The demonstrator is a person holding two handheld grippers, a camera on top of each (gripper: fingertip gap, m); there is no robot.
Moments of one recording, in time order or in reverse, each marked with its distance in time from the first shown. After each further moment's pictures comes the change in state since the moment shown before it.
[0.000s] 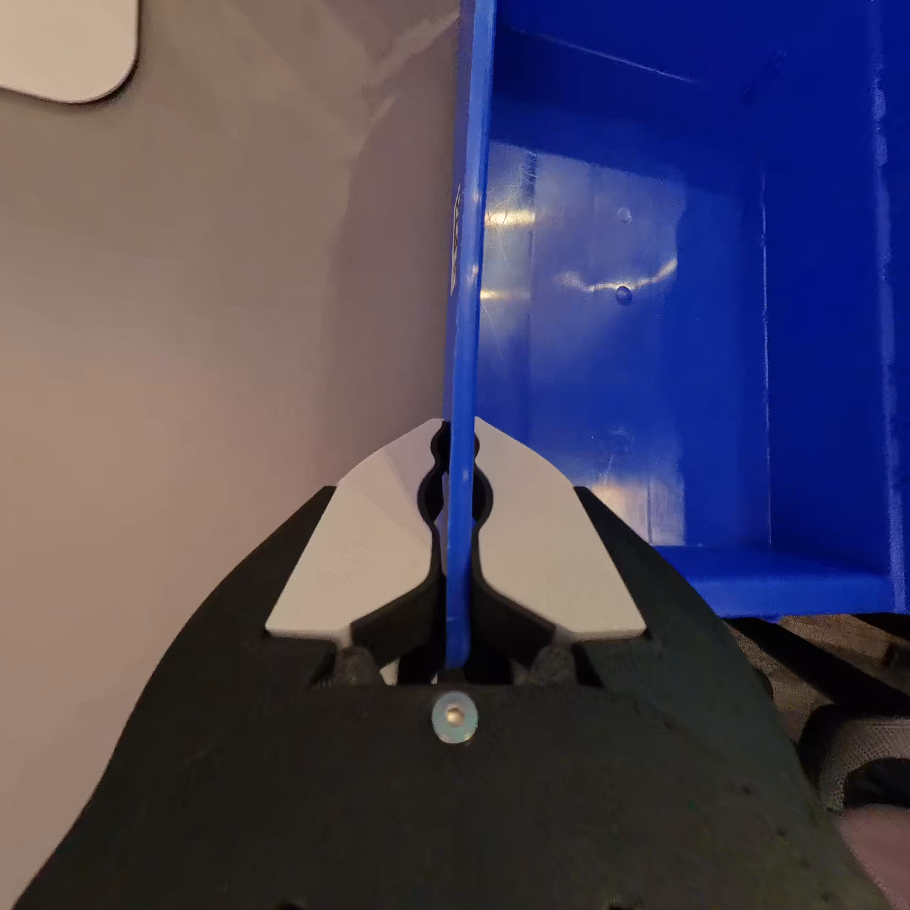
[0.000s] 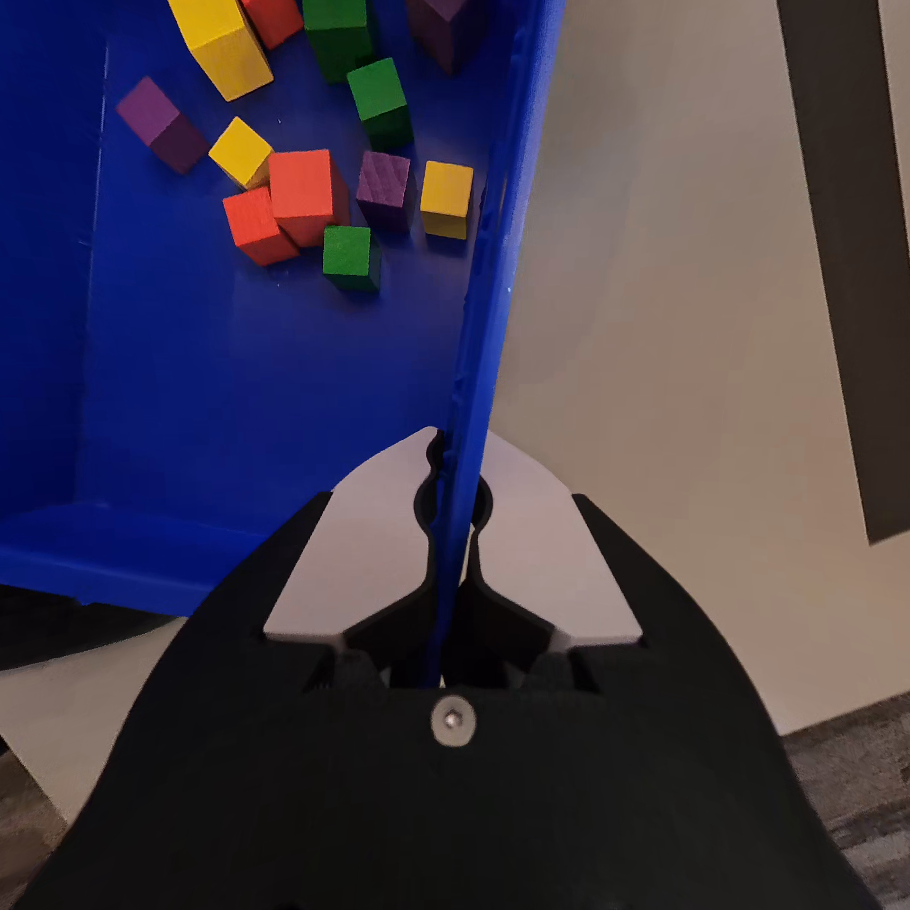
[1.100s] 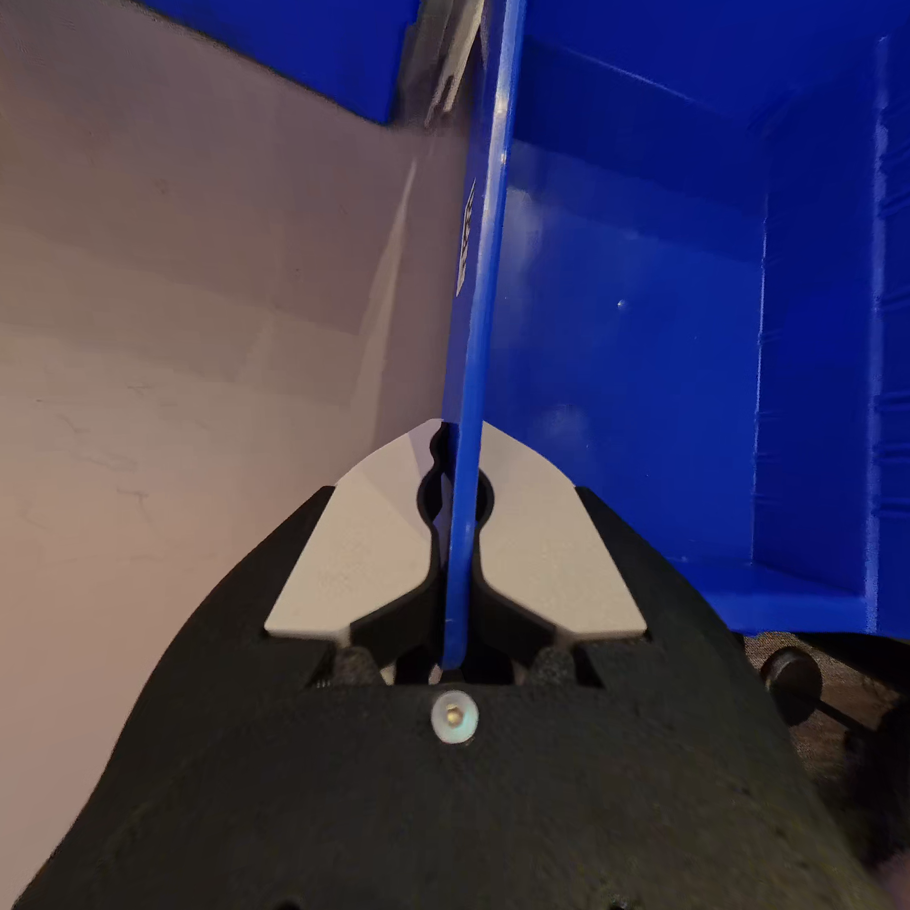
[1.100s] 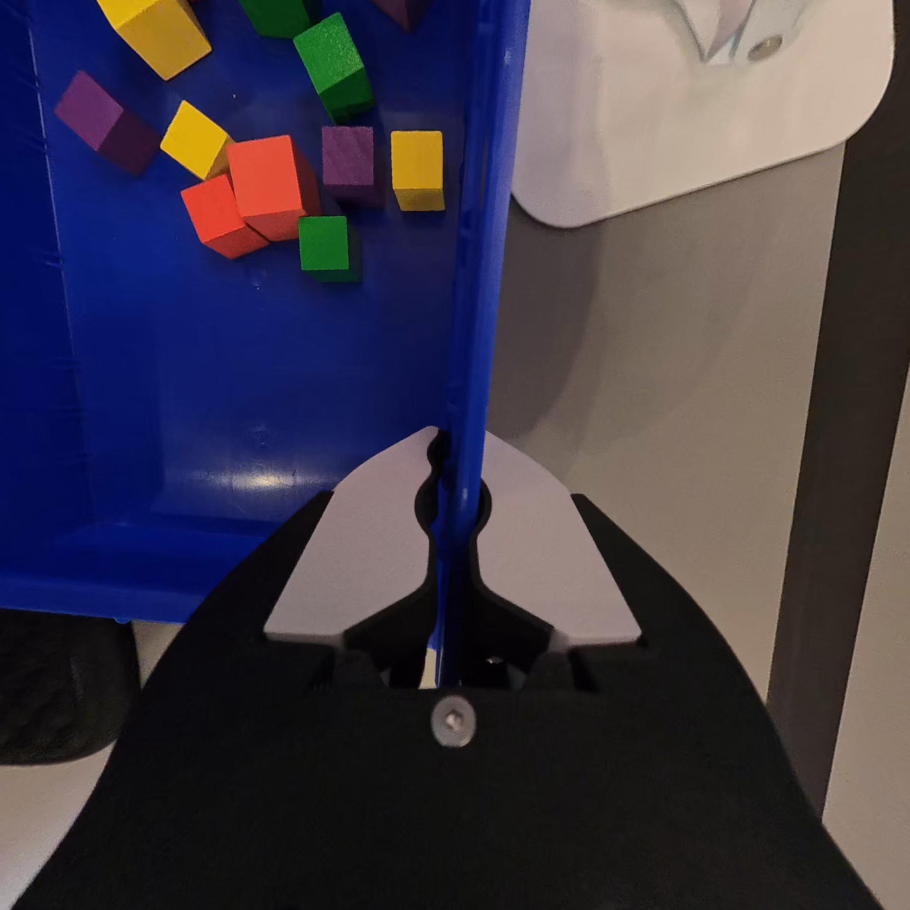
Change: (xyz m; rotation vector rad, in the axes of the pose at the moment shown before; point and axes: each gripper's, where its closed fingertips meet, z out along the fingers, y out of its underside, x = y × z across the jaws) left arm 0.029 -0.001 0.035 0.069 0.120 0.151; right arm -0.015 -0.119 0.071 -0.018 -0.136 -0.272
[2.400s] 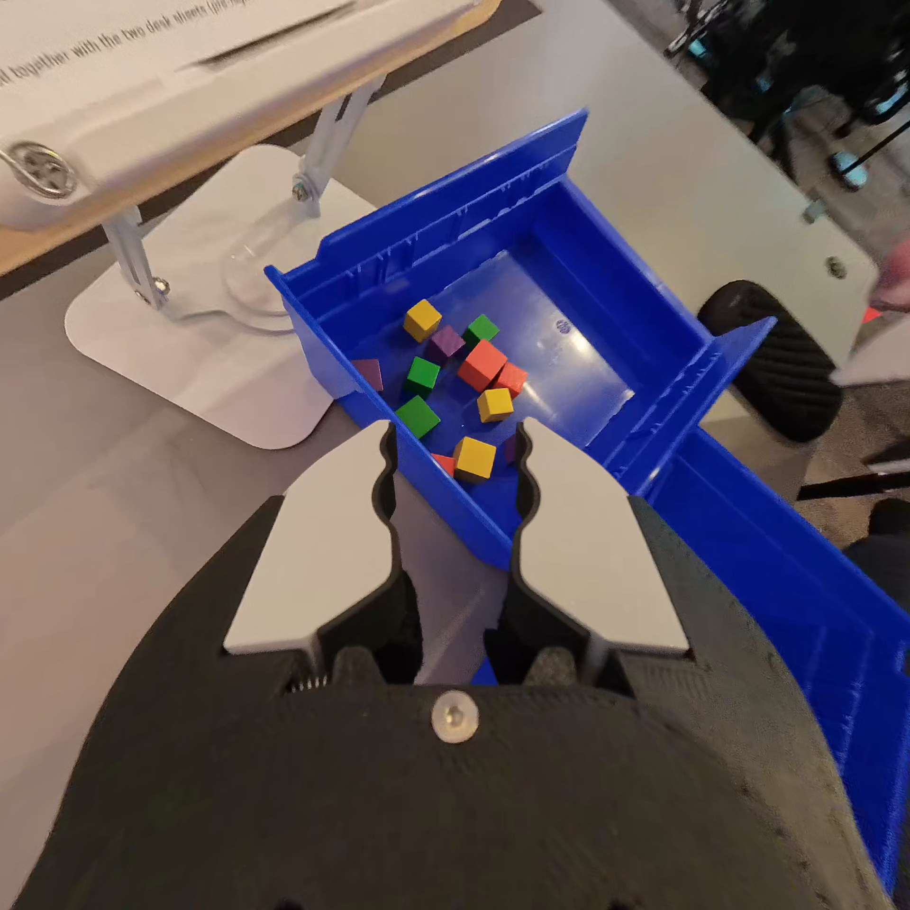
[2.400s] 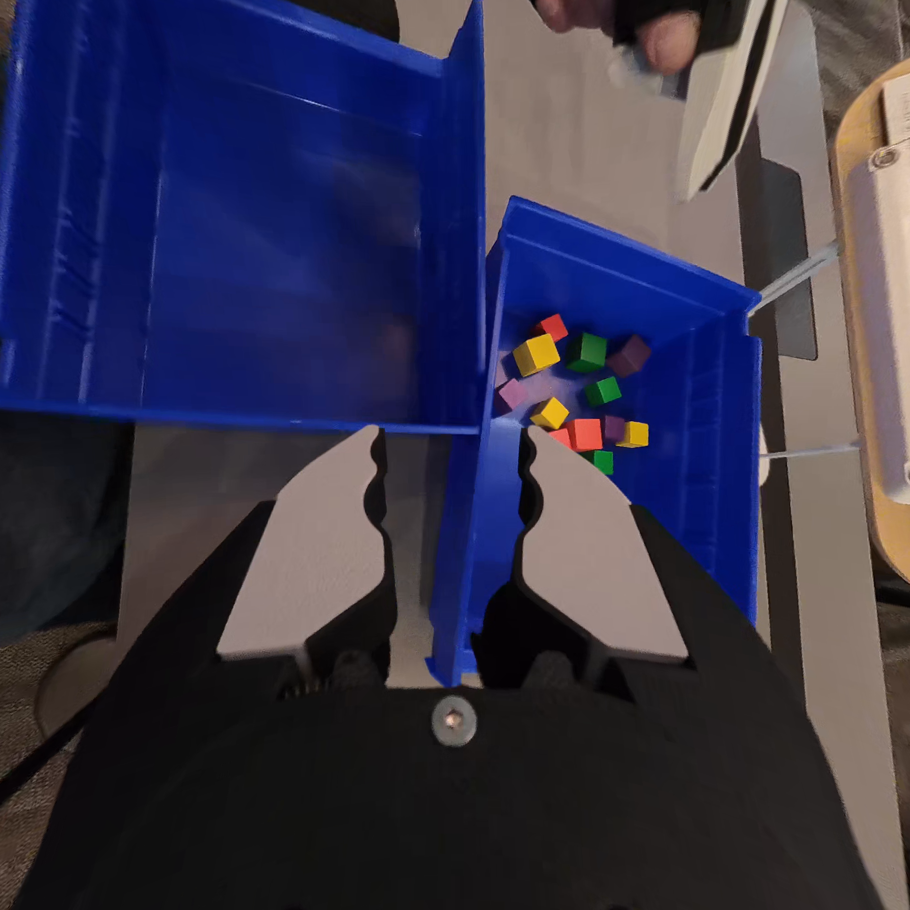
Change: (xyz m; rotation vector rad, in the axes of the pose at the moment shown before) left arm -0.081 -0.160 -0.042 0.425 -0.292 -0.425; right arm -0.230 -0.136 -0.063 0.326 0.237 -0.223
